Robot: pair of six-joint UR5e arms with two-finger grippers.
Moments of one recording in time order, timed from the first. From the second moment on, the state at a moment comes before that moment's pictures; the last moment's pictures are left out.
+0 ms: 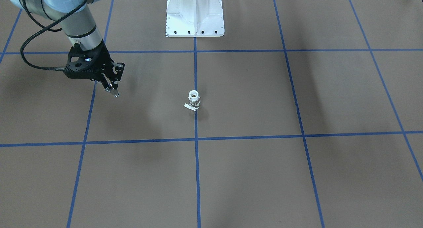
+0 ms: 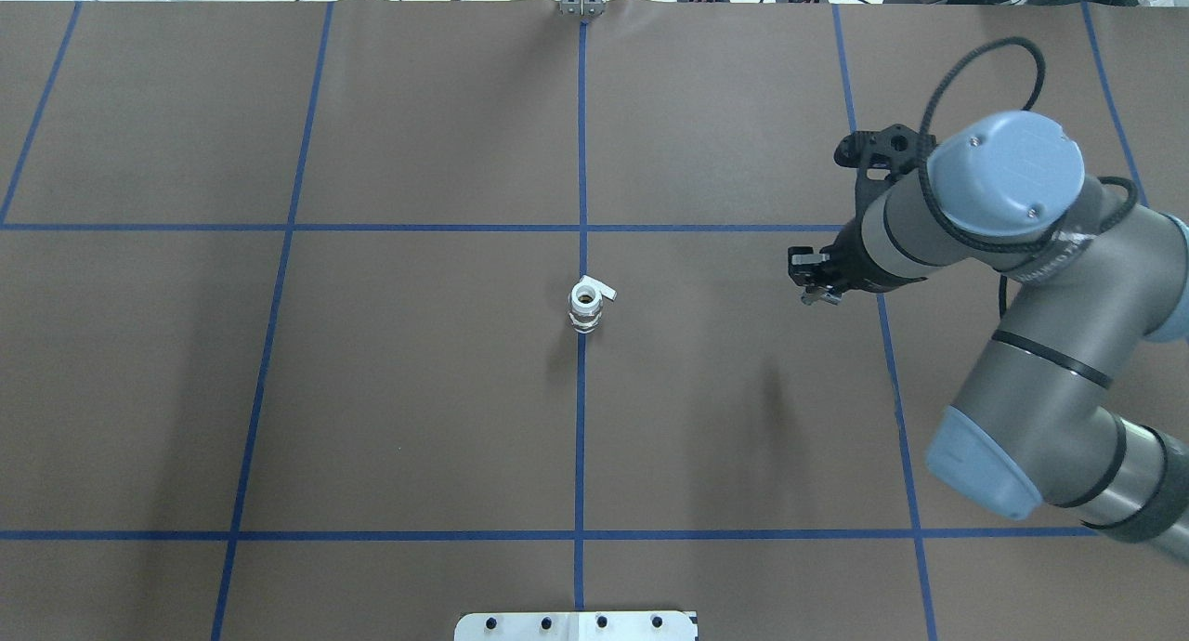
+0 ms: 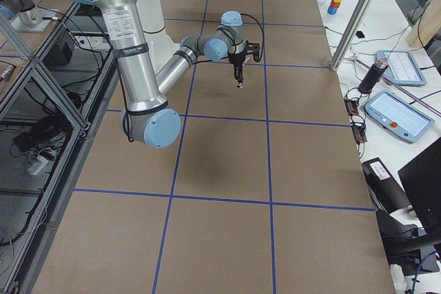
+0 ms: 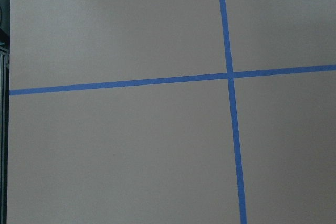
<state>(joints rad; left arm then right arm) -1.71 -1.39 -1.73 -1.74 -2.35 -0.05 0.68 -1.20 2.01 -1.64 1.88 1.13</state>
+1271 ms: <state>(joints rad) -1.70 -1.36 -1.73 -1.83 -2.37 -0.14 0.55 -0.59 1.62 -1.93 1.79 1.44</state>
